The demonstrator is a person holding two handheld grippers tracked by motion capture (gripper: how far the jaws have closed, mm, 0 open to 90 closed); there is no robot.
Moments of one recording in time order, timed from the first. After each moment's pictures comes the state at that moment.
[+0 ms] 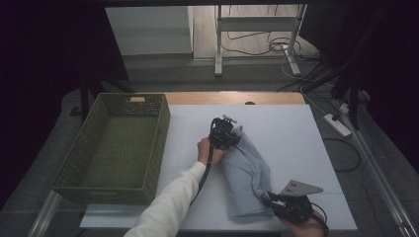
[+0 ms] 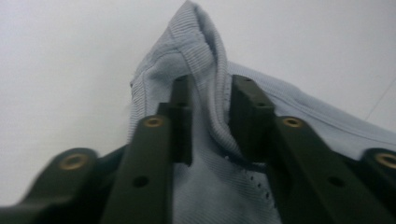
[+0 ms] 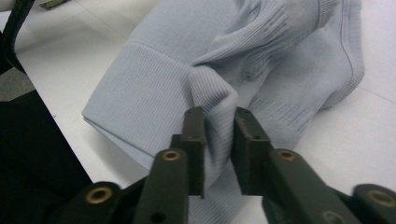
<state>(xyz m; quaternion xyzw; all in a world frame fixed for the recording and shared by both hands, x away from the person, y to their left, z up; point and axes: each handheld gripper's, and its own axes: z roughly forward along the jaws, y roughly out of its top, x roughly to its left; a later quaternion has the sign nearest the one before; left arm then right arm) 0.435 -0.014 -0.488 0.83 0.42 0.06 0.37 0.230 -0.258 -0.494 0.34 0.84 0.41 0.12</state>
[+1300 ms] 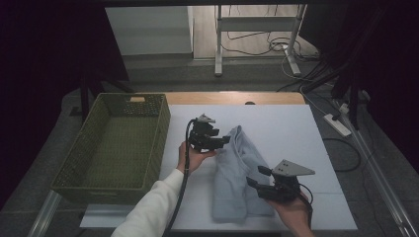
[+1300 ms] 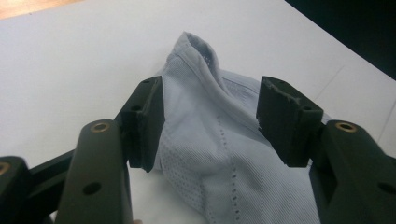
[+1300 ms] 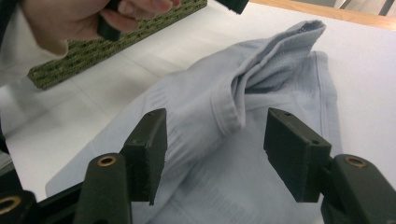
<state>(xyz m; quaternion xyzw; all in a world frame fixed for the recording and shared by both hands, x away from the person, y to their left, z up) 0.389 0.047 -0.459 0.80 0.41 0.07 0.44 0.268 -0.221 -0.465 0.34 0.80 0.48 0.15</state>
